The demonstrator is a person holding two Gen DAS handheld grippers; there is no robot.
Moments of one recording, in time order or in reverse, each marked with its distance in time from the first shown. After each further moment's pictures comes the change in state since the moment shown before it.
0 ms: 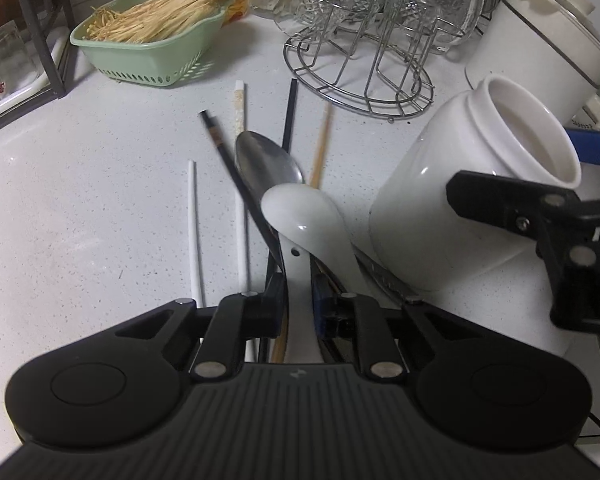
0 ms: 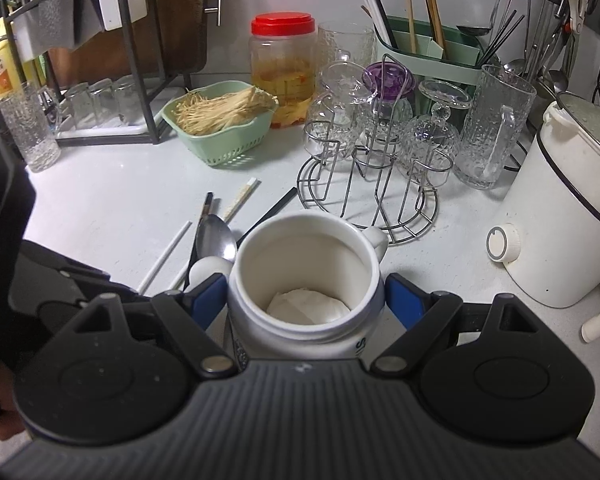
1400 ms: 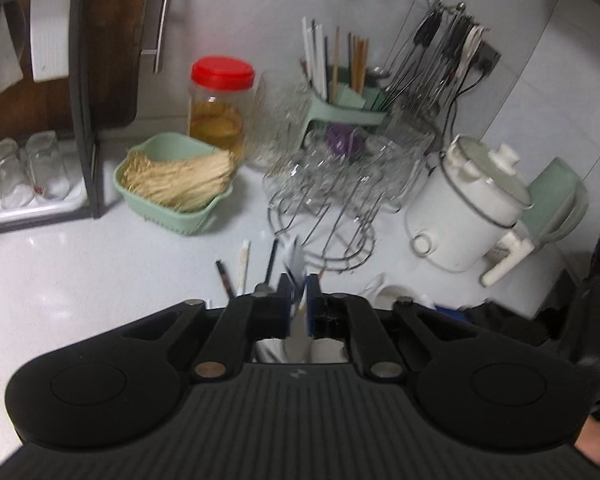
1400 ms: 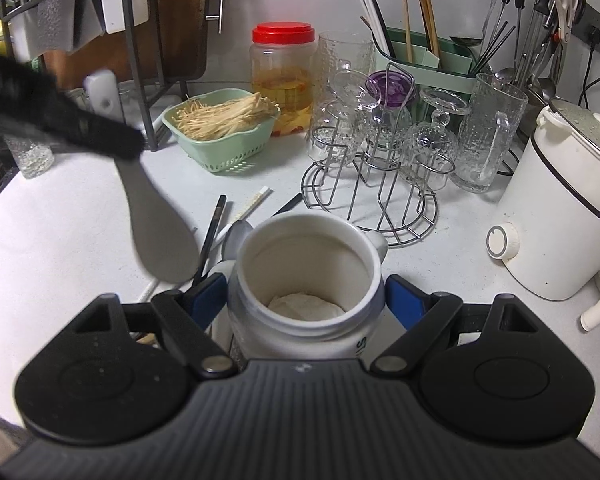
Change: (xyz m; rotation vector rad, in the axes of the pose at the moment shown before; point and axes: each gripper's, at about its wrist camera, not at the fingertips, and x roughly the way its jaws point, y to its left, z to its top) left arm -0.141 0.021 0.041 -0.065 -0.310 -0.144; right arm -0.003 0.024 -0.008 0.011 -0.046 -0.052
